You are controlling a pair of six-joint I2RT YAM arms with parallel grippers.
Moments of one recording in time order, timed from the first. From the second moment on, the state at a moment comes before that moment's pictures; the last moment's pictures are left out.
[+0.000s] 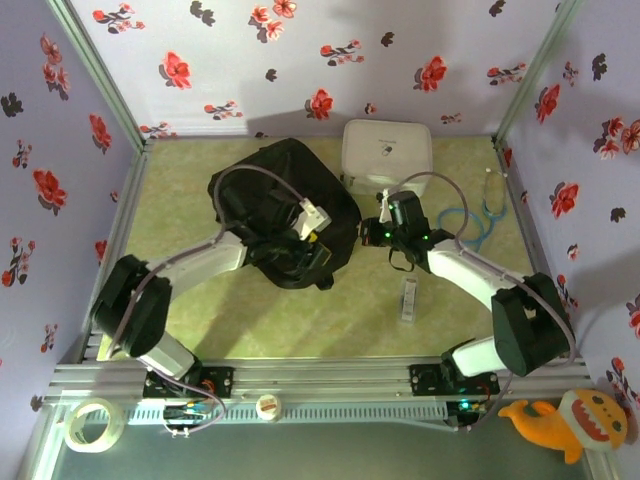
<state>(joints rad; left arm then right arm) -0.71 1.60 1.03 -0.23 0.36 0.10 0.46 1.40 0.80 -0.10 -0.24 0.50</state>
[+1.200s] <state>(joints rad) -0.80 1.69 1.00 -0.25 0.31 0.07 0.41 1.60 0.95 -0.09 -0.21 0.56</state>
